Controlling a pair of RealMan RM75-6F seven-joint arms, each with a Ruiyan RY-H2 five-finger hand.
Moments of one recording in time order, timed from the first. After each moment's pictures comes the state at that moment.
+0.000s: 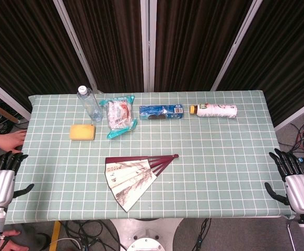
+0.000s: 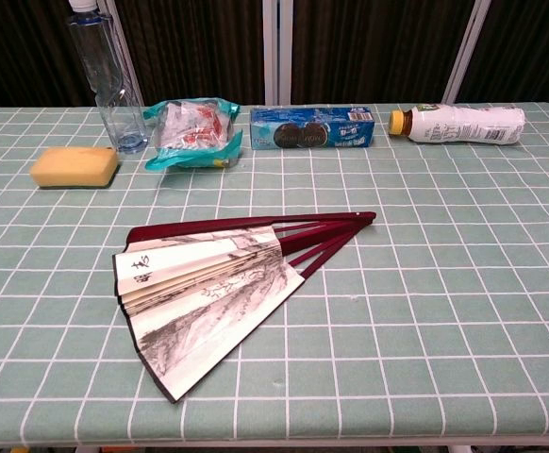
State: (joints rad) left arm -0.07 -1.17 -0.06 -1.69 1.43 1.50 0.21; right arm 0.08 -1.04 0.03 -1.60 -1.62 1.51 0.17
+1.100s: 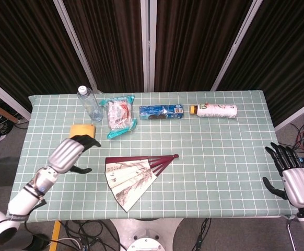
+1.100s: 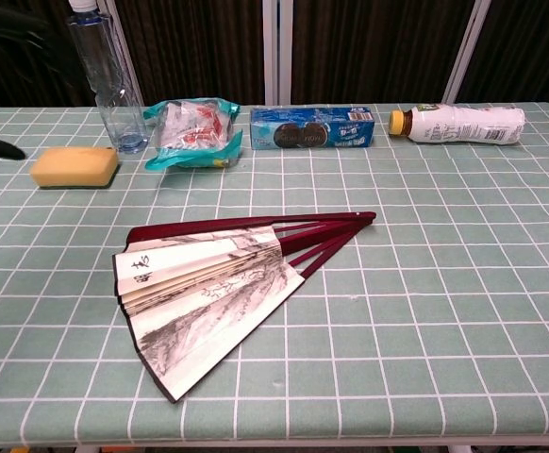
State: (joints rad) left arm -0.54 -1.10 -0.18 -1.79 1.52 0.95 -0.04; right arm 0.12 -1.01 0.04 -1.60 -1.64 1.50 0.16
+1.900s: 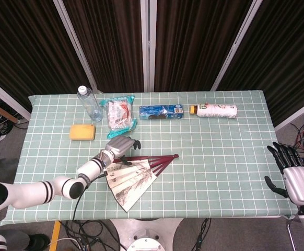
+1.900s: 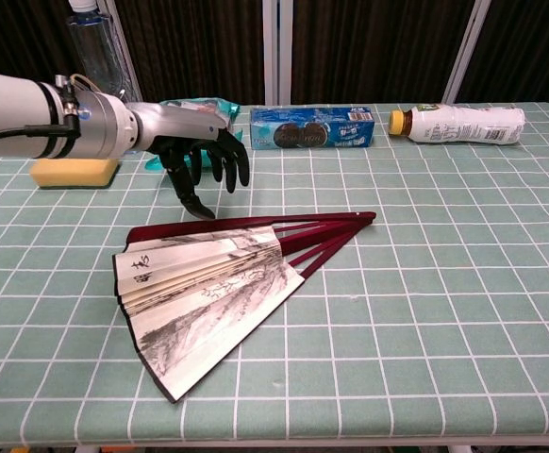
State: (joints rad) left arm -1.08 -1.53 -0.16 -1.39 0.78 0.53 0.27; right arm 0.13 -1.00 0.04 -1.62 -1.58 1.45 0.13
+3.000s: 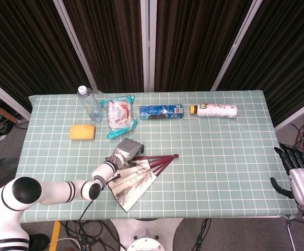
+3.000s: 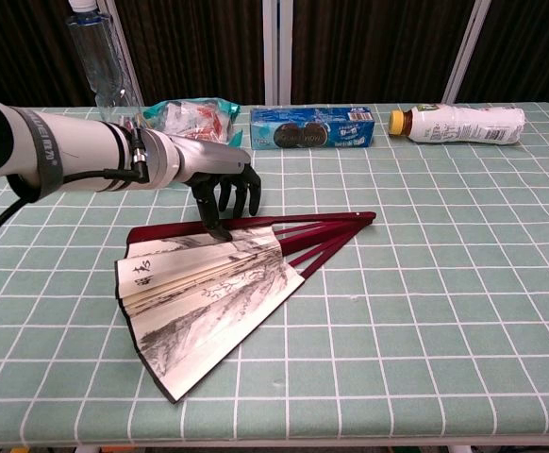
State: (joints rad) left arm -1.24 -1.69 -0.02 -1.28 0.52 0.62 0.43; right arm 0.12 -0.99 0.04 -1.61 -1.53 1.43 0.14
